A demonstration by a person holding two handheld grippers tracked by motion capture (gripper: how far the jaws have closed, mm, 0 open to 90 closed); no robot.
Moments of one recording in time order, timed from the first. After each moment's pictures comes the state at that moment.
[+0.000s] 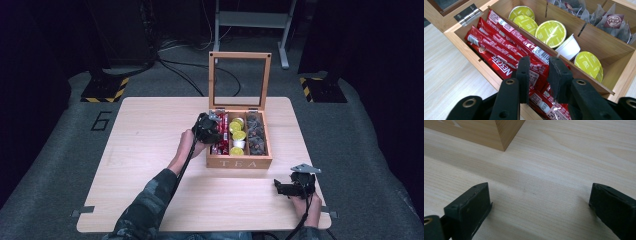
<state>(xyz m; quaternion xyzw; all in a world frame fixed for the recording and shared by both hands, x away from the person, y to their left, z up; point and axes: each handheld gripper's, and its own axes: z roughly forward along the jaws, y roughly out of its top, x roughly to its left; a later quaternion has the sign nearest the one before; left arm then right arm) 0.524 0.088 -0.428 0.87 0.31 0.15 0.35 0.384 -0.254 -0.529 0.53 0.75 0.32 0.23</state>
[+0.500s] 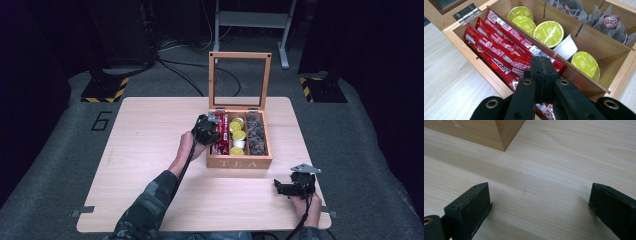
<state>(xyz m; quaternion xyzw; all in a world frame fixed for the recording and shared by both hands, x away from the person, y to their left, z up) 0.518 0.090 -0.430 0.87 0.31 0.15 0.36 0.384 -0.254 -0.529 0.53 0.75 0.32 0.23</state>
